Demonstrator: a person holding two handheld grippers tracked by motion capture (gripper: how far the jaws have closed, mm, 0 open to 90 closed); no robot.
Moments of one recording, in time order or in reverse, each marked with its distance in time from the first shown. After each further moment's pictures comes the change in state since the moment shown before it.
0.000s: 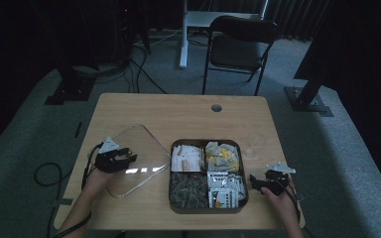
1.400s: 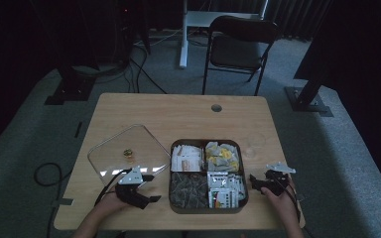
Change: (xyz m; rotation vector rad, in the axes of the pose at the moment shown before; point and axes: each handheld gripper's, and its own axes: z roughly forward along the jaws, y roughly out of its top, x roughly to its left) left arm -0.095 -0.027 0.007 0.064 -0.398 0.291; right arm 0.000 0.000 0.000 0.000 0.000 0.000
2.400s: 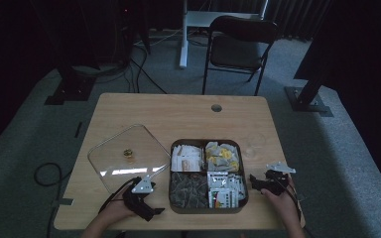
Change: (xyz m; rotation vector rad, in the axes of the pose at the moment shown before) left arm -0.022 -0.006 0.023 0.151 0.044 0.023; right arm 0.000 0.000 0.000 0.001 0.001 0.001
